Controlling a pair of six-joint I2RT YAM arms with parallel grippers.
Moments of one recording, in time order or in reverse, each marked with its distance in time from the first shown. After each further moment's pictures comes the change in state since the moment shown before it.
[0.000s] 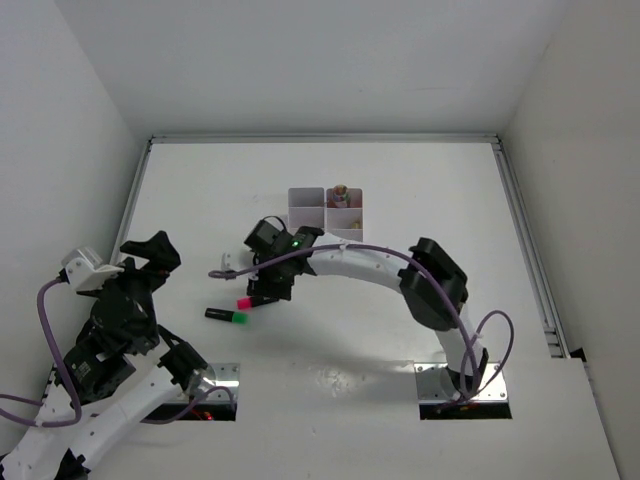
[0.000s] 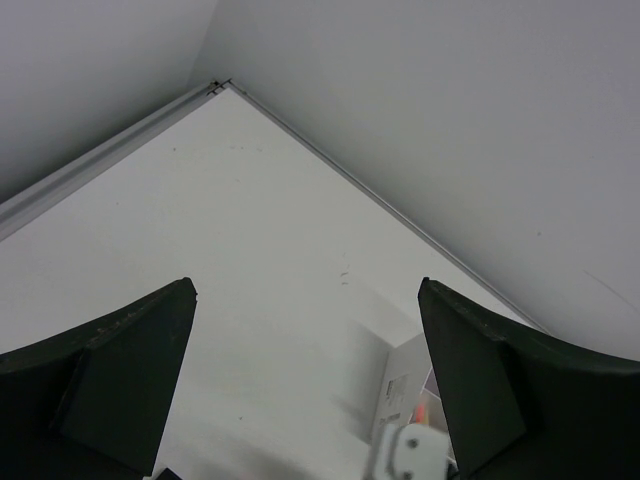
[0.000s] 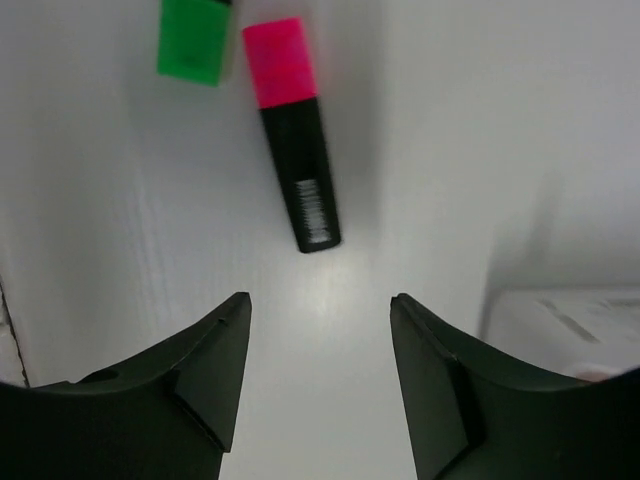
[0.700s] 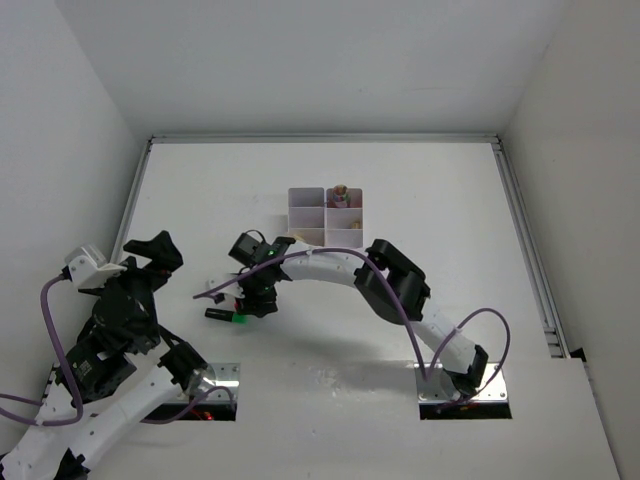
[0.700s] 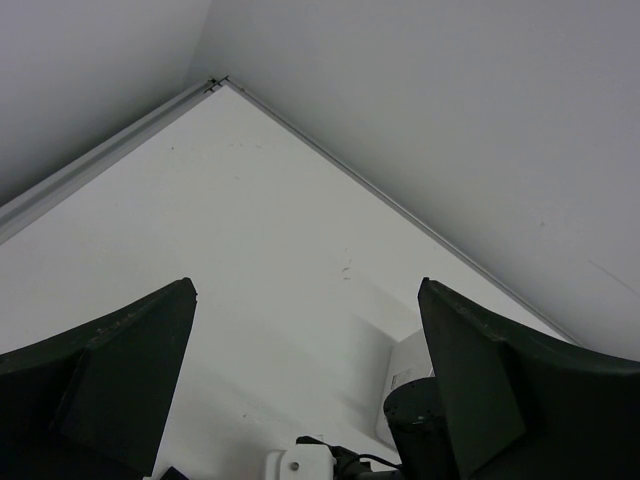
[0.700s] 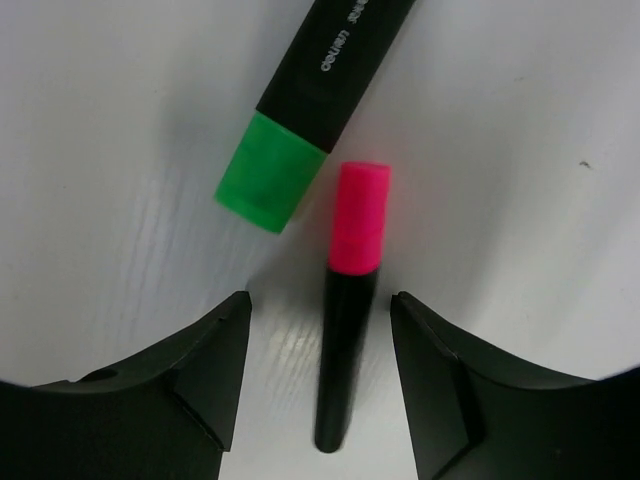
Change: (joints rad) left arm 0.000 0.008 0.000 0.001 0.016 0.018; right arm 0.015 0.293 0.170 0.022 -0.278 -0.253
